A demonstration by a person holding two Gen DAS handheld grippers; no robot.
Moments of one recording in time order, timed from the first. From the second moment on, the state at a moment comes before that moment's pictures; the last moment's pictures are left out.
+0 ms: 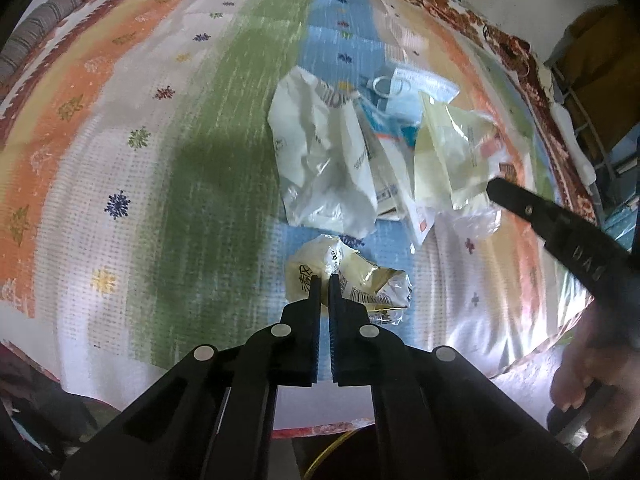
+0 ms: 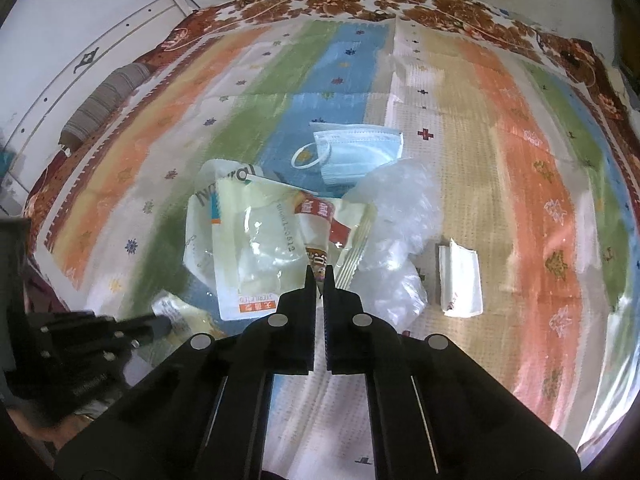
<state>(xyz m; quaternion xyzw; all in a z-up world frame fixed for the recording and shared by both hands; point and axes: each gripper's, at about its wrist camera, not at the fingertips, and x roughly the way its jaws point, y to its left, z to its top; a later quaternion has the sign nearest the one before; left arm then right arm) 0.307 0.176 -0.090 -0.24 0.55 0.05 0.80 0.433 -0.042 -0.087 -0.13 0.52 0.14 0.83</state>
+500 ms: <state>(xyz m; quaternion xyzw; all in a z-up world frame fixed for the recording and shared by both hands) 0.288 0.181 -0.038 -0.27 0.50 0.05 0.82 0.406 -0.052 -0.052 -0.13 0.50 0.16 0.84</state>
